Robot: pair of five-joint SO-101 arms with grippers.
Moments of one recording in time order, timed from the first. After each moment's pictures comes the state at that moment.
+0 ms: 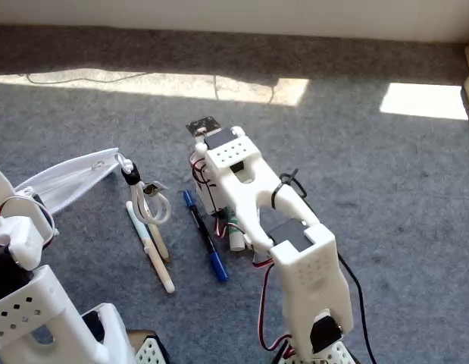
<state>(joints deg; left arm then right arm) -38.4 -57.4 31.9 80.9 2.3 -31.8 33.0 -10.4 78.9 -0.9</state>
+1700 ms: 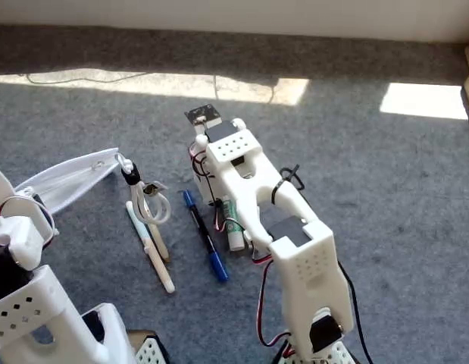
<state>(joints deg) -38.4 -57.4 31.9 80.9 2.3 -31.3 35.9 -17.3 79.1 -1.1</state>
